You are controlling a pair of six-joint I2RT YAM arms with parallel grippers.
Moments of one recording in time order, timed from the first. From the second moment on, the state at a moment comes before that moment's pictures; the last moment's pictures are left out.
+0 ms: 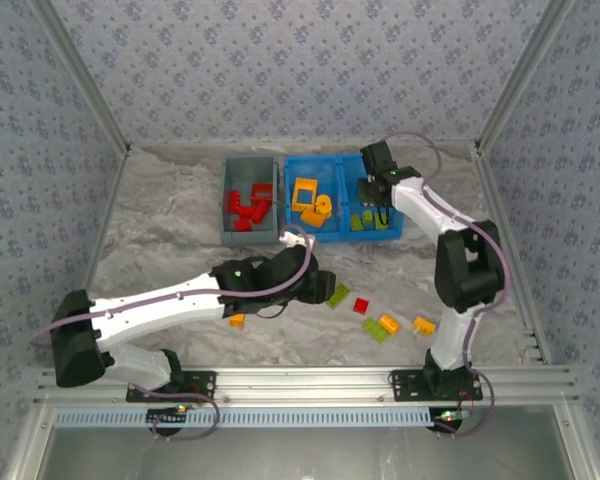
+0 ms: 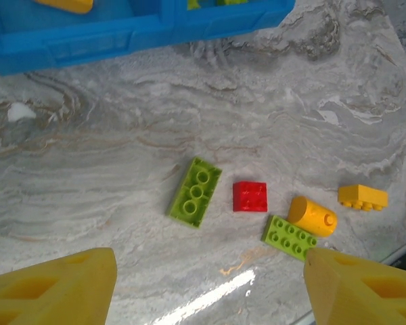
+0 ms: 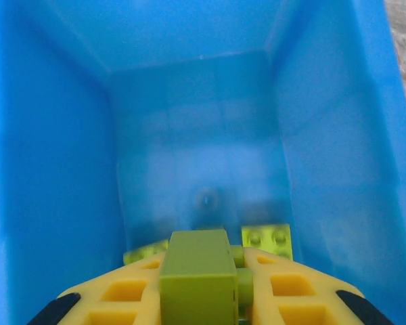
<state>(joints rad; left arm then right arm) -1.21 1.37 1.12 -0.55 -0.28 -0.82 0.32 1.91 1.54 -0.63 0.19 0.35</state>
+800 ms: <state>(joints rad) -1.32 1.33 1.15 -0.72 -0.52 -0.86 0.34 1.95 1.62 -0.72 0.20 0.35</state>
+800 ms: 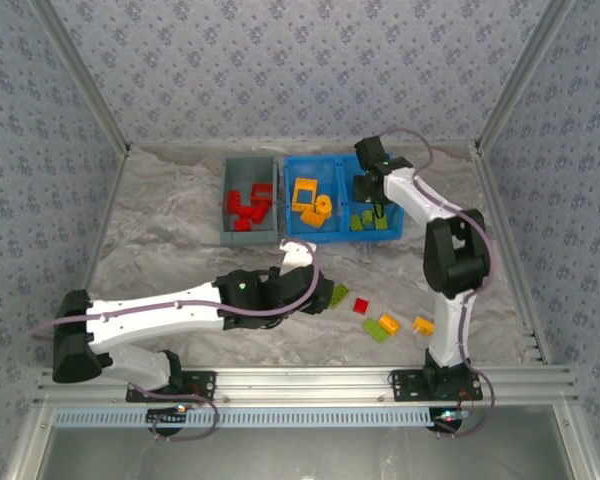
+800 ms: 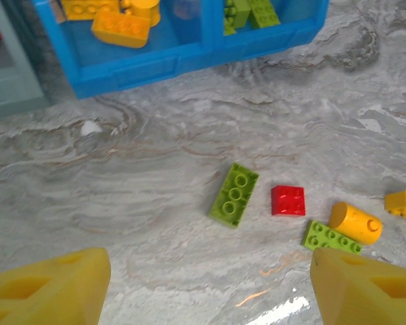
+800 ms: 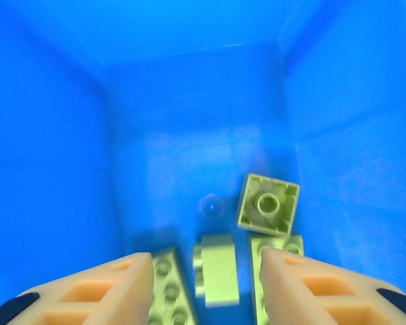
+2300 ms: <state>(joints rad) -1.23 1.97 1.55 -0.69 -0.02 -0.70 0.56 0.62 1.22 -1.22 0.25 0.64</state>
